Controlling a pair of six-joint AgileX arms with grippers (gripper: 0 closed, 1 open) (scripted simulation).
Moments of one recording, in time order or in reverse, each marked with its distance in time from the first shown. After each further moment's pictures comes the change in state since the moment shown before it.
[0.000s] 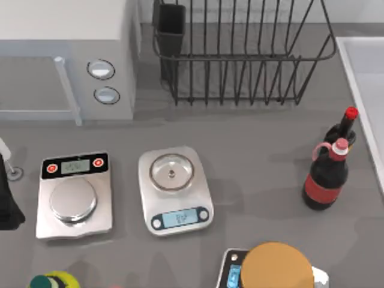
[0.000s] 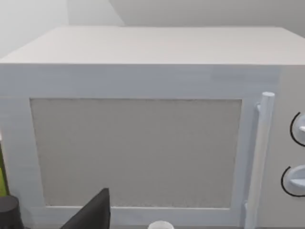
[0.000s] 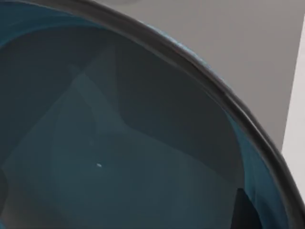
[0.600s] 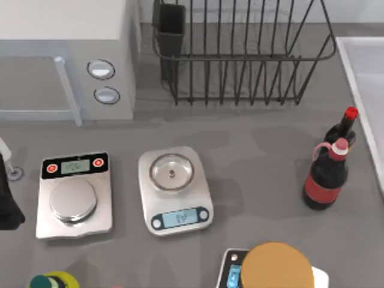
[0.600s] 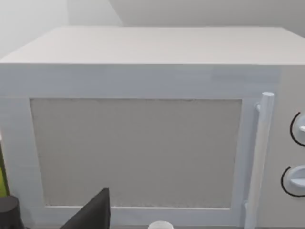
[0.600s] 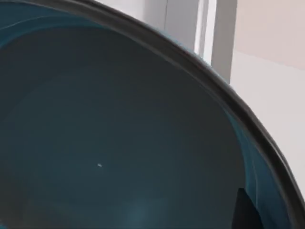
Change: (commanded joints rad) left arm 0.000 0.000 0.000 0.000 0.000 0.000; right arm 0.644 -0.059 -0.062 0.518 0.373 0.320
